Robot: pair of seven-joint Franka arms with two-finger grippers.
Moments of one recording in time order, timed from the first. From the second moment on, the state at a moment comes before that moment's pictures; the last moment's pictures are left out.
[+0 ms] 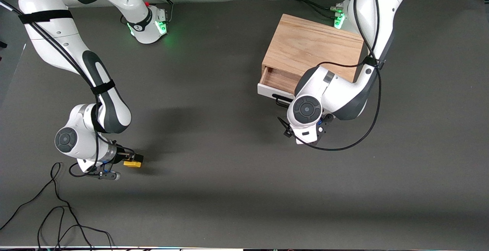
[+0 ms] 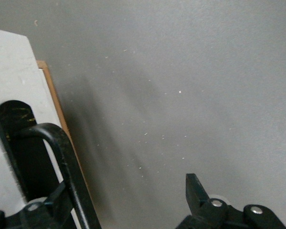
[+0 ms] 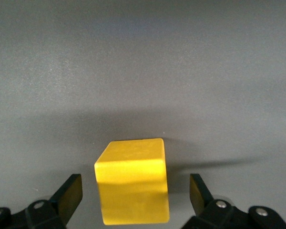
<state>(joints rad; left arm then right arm) -0.36 0.61 -0.23 -1.54 0.08 1.90 -1.56 -0.01 0.67 0.03 -1.73 0.04 2.39 0.14</state>
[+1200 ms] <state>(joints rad) -0.37 0.60 -0.22 -1.43 0.19 1.94 -1.55 -0.01 0.65 0.03 -1.41 0.04 1.97 0.17</state>
